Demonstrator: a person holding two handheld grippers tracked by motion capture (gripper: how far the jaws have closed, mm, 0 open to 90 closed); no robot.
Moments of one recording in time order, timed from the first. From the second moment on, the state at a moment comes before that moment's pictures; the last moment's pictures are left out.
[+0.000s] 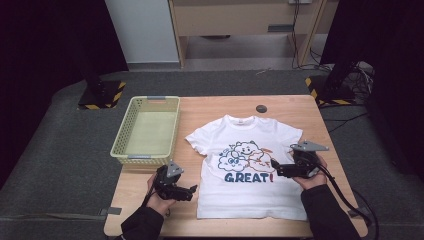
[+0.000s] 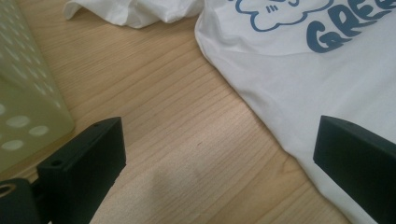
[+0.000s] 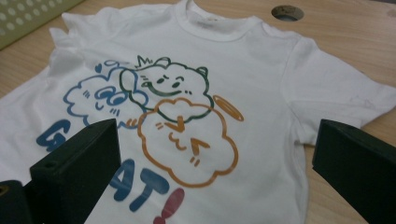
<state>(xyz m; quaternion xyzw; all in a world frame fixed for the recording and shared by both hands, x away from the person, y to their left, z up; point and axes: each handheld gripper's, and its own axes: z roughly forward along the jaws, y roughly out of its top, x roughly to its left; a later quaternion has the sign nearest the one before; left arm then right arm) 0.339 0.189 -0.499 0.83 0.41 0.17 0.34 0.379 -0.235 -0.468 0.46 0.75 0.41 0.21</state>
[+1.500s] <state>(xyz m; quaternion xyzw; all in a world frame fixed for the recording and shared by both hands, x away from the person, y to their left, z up) 0.336 0.253 -0.530 0.82 0.47 0.17 0.28 0.338 -0.334 -0.529 0.53 0.74 0.34 0.24</state>
